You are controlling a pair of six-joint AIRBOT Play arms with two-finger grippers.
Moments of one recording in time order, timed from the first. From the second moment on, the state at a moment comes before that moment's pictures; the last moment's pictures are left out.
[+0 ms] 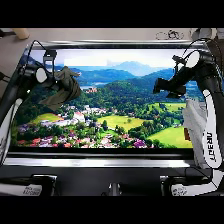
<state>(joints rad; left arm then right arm) -0.17 -1.62 1.61 1.66 -1.05 -1.75 0.03 -1.60 1.71 -1.35 1.48 1.76</state>
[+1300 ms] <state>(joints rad) -0.69 -1.30 1.49 1.34 -0.86 -1.76 0.03 -0.88 1.71 -1.52 1.38 1.66</state>
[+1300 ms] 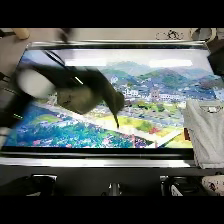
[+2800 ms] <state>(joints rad) -0.05 -1.81 1.50 1.08 -0.96 -1.54 0.24 -1.54 1.12 -1.10 1.36 1.52</state>
